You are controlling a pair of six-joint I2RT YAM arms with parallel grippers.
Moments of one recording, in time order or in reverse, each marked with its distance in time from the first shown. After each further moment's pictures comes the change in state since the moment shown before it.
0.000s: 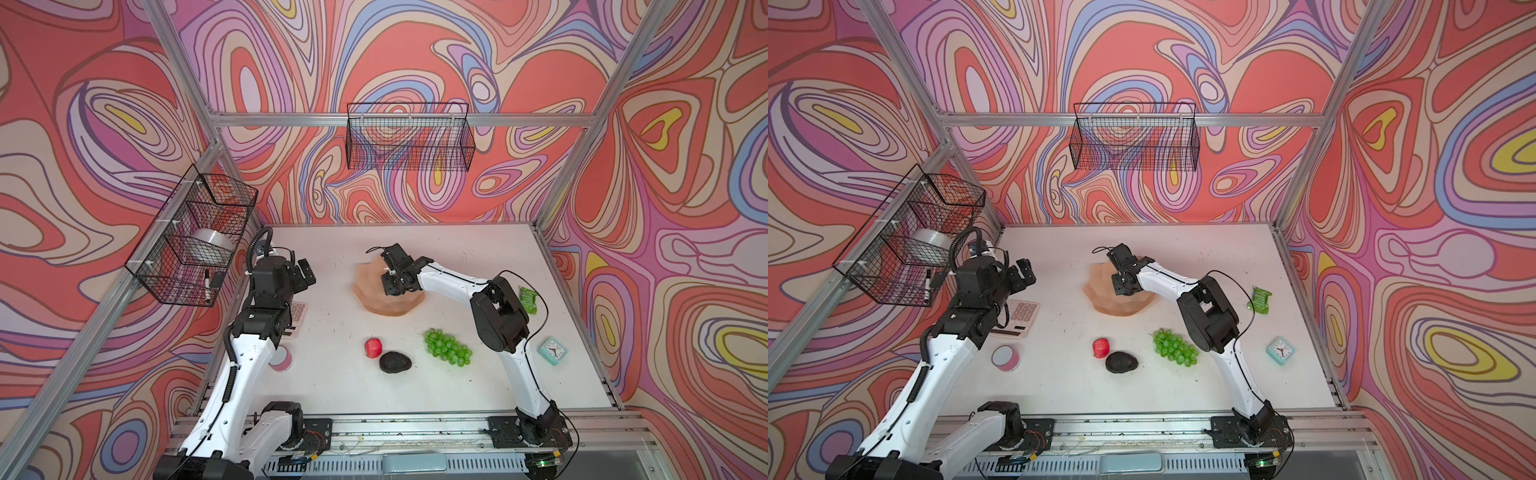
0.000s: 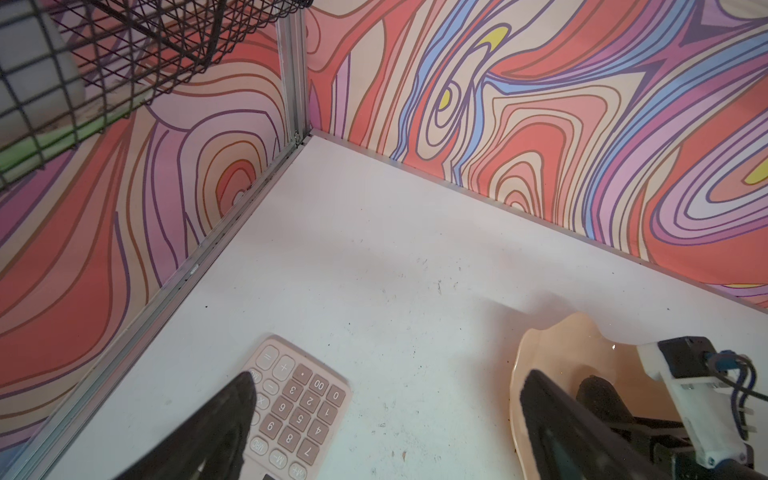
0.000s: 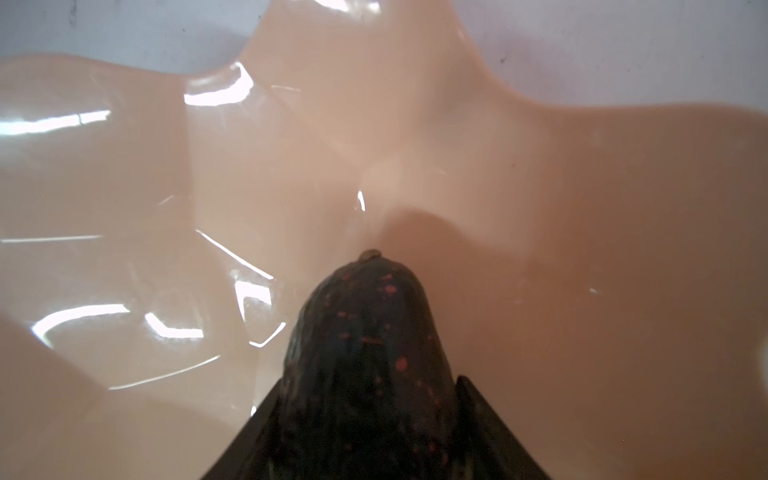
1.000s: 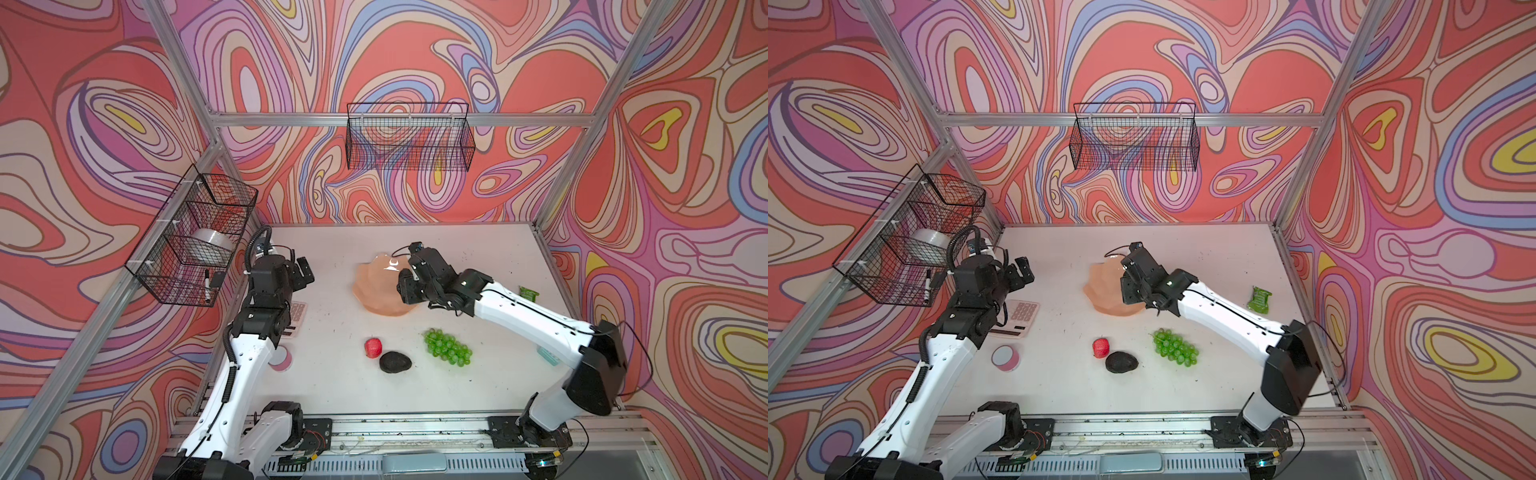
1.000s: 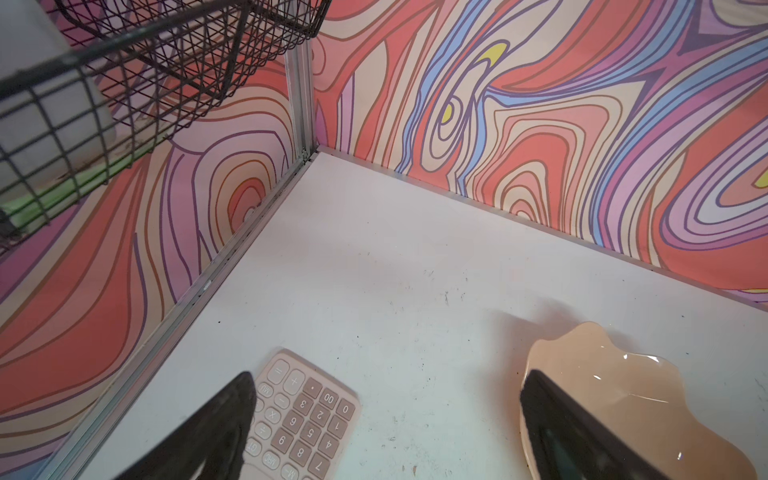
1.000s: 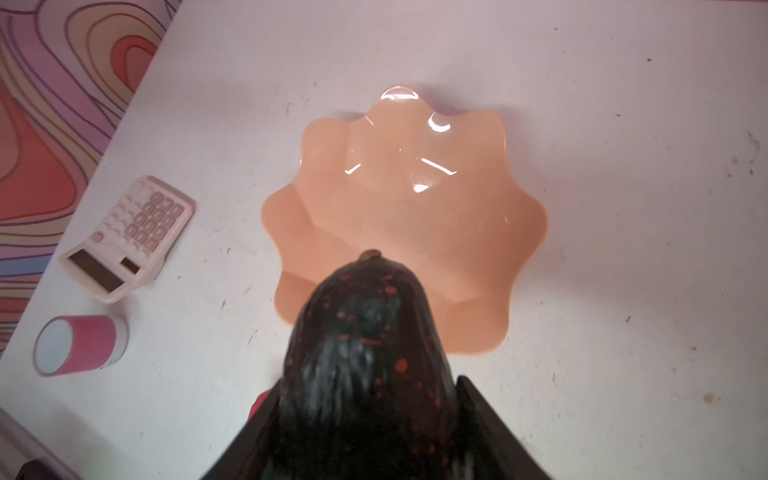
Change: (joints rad) left arm 0.000 -0.001 0.010 0.017 -0.028 0.034; right arm 0.097 -0.591 -0.344 -0.048 0.044 0.135
